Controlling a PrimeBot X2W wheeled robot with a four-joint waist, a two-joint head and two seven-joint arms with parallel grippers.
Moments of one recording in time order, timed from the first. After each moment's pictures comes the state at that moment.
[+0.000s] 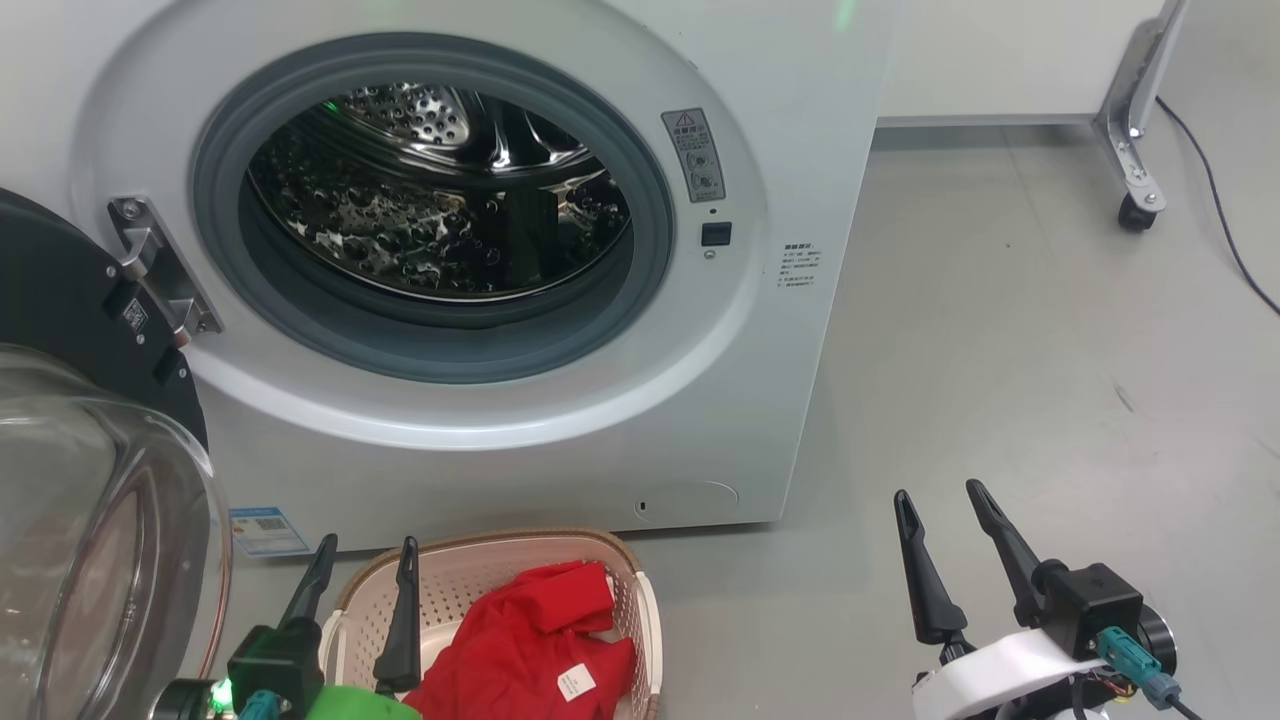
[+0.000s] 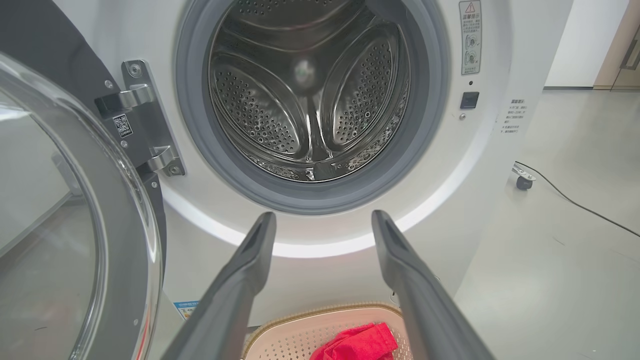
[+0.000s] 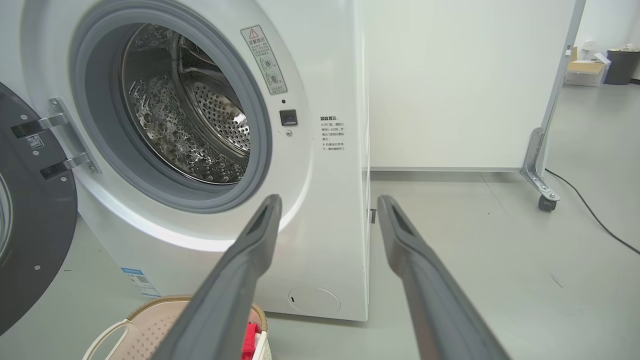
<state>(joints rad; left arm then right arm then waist) 0.04 0.05 -0.18 0.21 -0.26 0.03 -0.25 0.07 -0.04 0.21 0.15 0.27 0.03 -0.26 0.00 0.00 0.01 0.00</state>
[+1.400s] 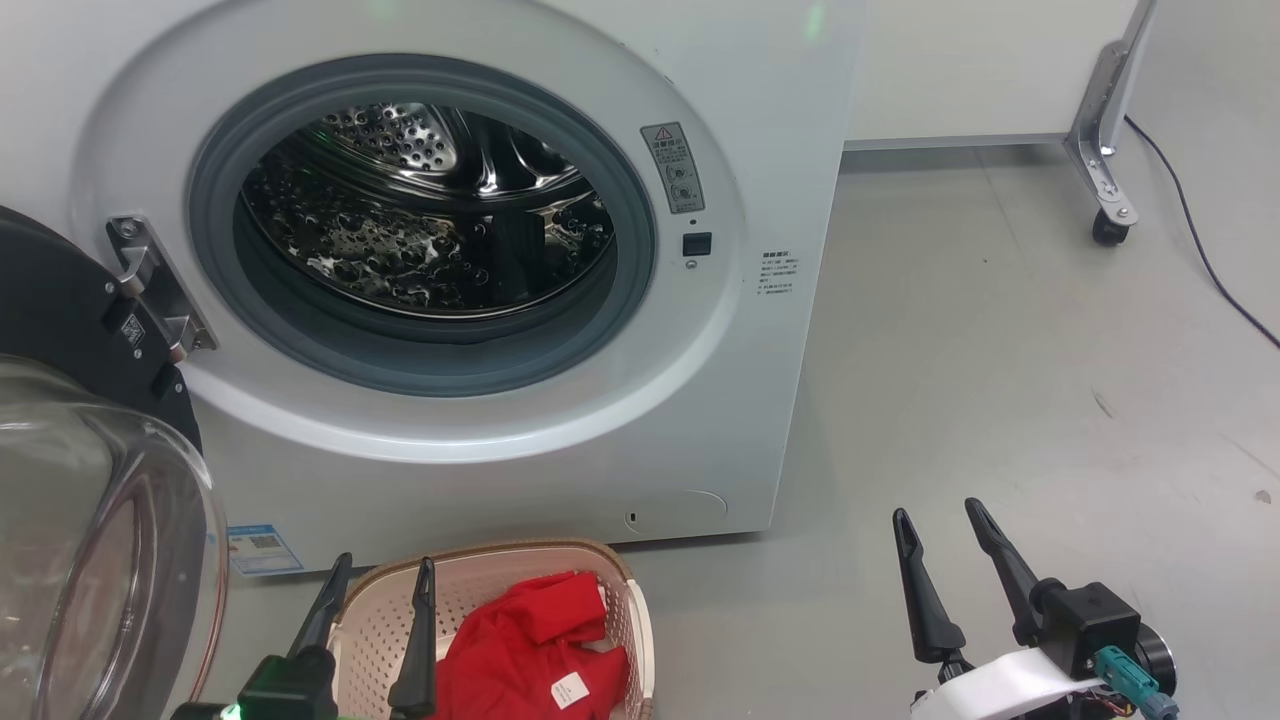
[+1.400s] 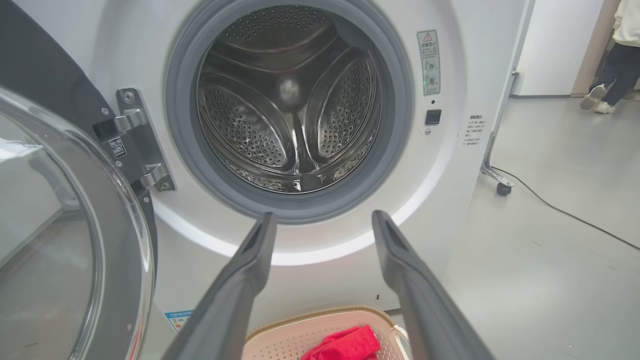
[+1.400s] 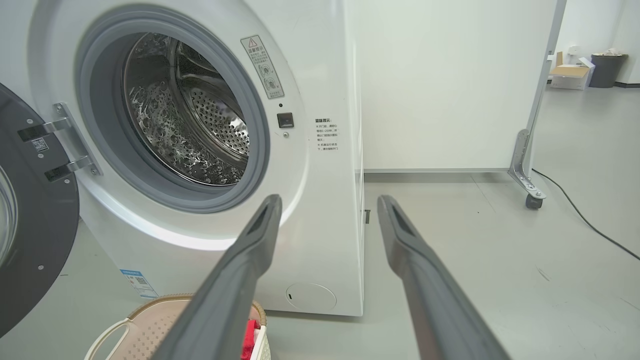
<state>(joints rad) 0.14 0.05 -0.21 0.05 -0.25 0.06 -0.21 0.11 -0.04 0.22 0.13 0.27 0.01 -0.26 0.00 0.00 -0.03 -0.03</state>
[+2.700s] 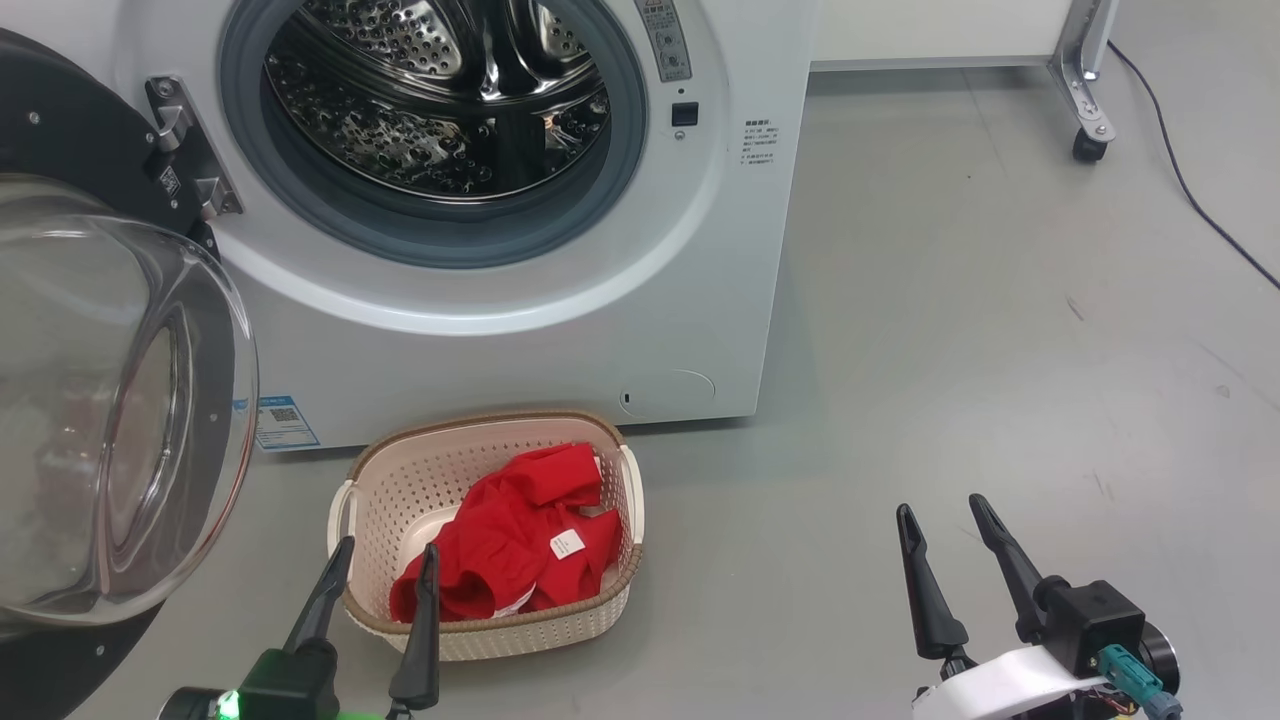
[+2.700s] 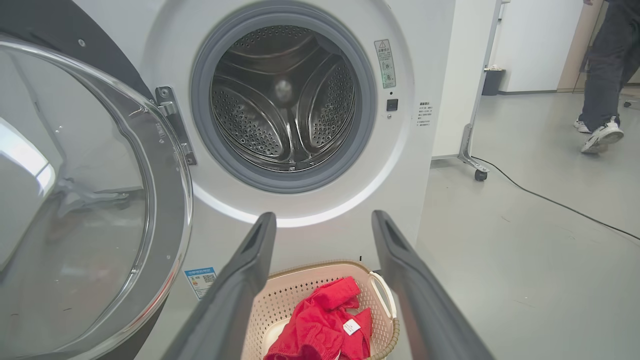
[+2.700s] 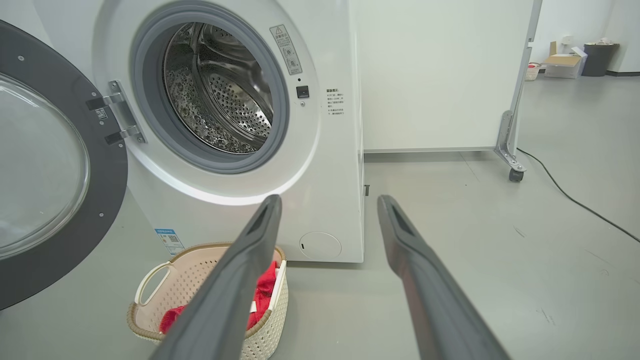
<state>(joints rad) 0.15 0.07 -0.23 -0.01 -0.24 0.06 -0.19 0.11 -0.04 0.22 0.12 0.27 0.01 -0.26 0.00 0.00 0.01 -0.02</state>
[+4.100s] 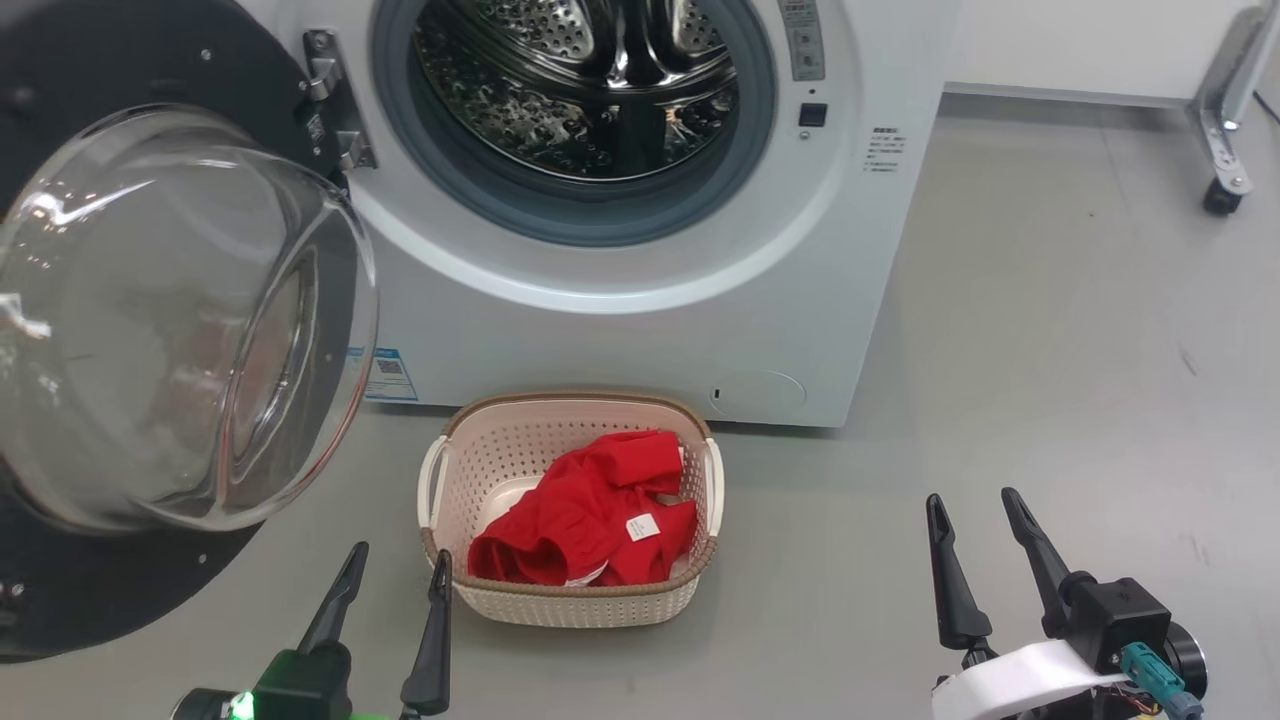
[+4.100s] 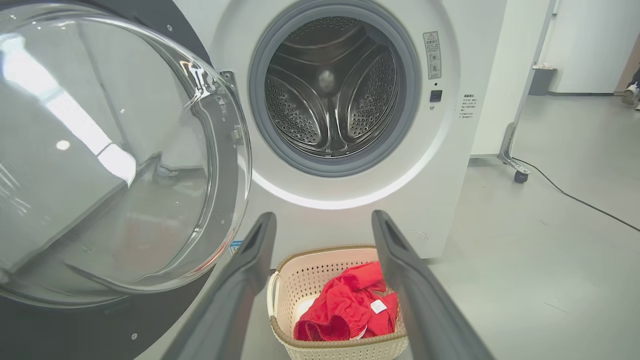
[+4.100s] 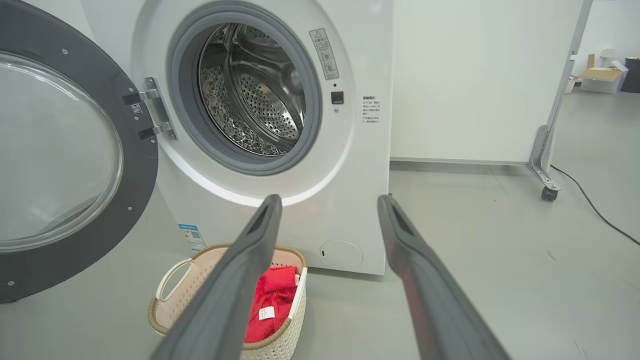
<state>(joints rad) 0.15 0.06 -0.25 0.00 -0.24 0.07 -0.18 0.12 -0.04 0.18 0.10 0.26 0.01 -0.26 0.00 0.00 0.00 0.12</state>
